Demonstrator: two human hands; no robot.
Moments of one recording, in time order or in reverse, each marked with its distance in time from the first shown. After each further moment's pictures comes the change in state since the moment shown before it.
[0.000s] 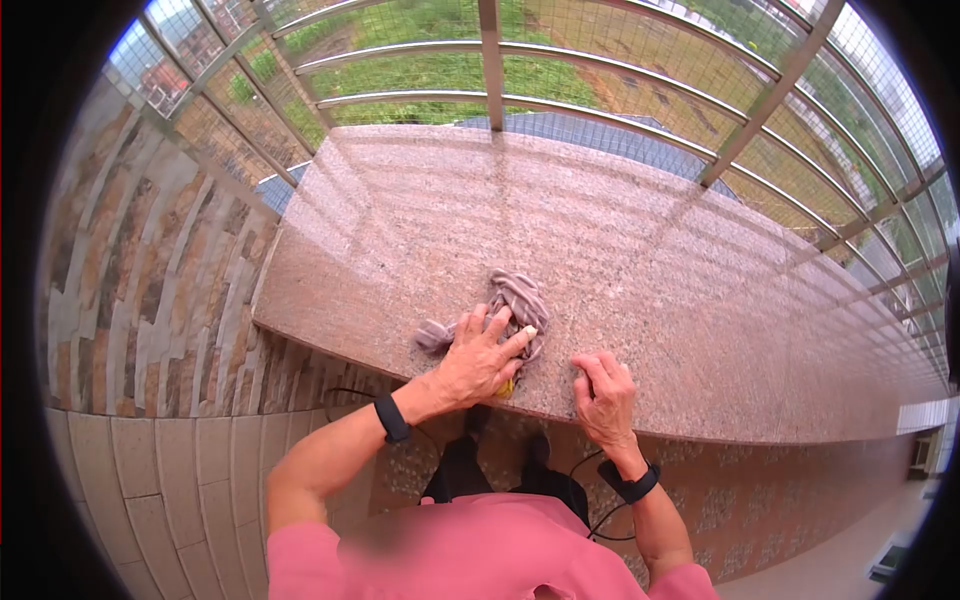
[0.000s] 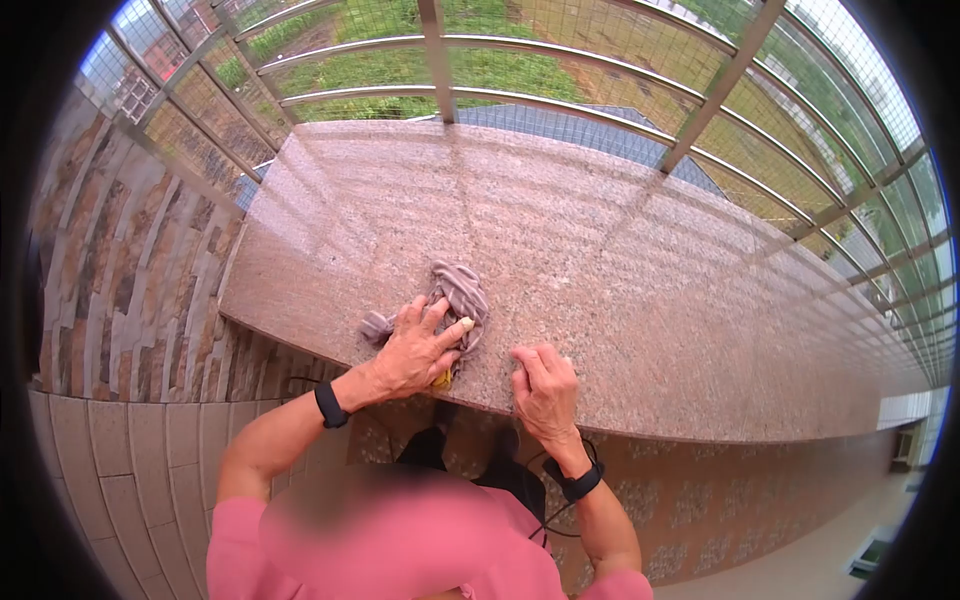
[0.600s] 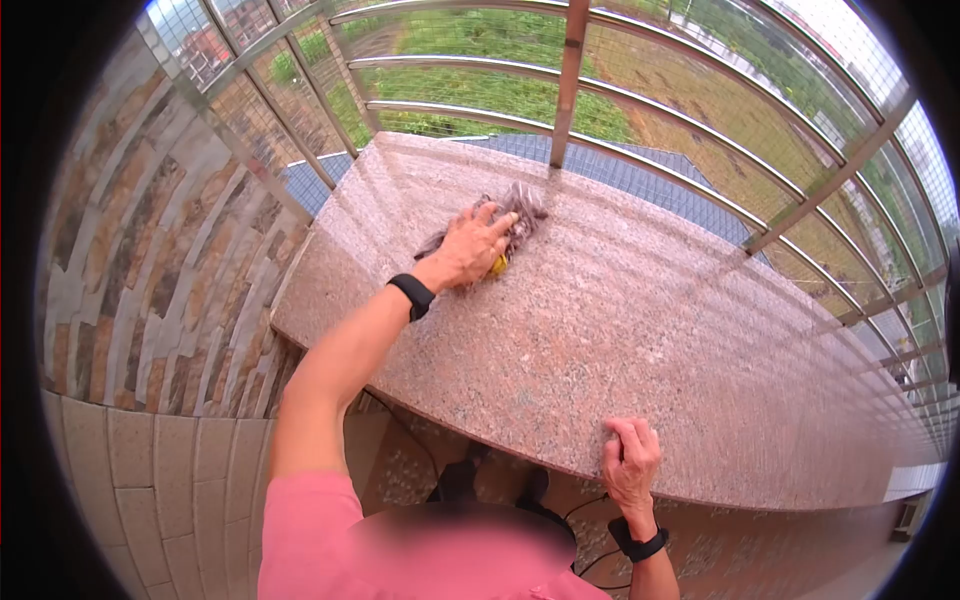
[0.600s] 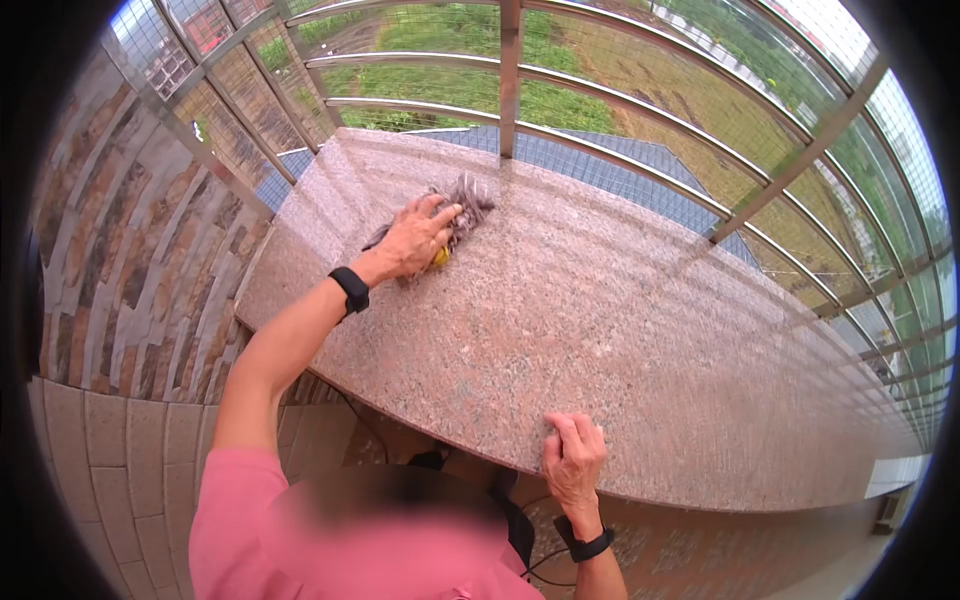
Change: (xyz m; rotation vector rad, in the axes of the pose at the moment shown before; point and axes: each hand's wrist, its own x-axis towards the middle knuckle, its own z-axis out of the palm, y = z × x) left_hand 0.106 -0.193 -0.038 0.048 0.011 -0.279; right_hand 0.004 -0.004 0.000 -0.048 -0.030 0.019
